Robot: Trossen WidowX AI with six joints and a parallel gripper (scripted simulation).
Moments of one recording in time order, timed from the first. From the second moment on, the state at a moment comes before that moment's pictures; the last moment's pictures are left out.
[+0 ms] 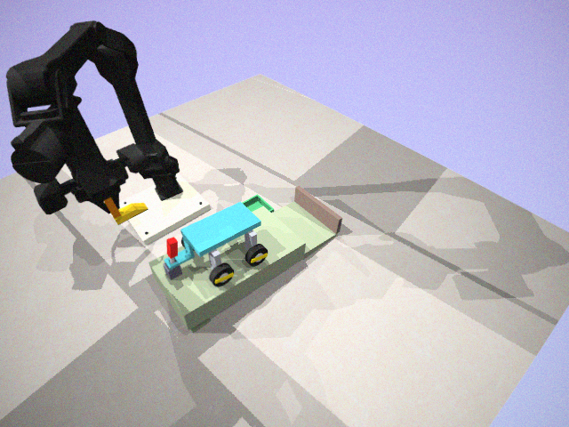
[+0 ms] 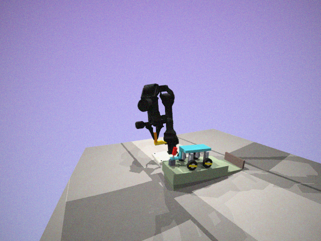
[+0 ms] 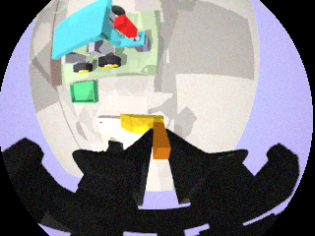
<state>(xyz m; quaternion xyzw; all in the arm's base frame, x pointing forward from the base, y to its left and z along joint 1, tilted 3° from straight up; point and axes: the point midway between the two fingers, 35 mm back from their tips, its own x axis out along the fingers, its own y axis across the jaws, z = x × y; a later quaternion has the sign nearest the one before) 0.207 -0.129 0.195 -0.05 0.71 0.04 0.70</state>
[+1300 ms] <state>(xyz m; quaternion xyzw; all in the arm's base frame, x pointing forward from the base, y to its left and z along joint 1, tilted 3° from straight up) 0.206 -0.128 0.195 -0.45 0.56 0.45 0.54</state>
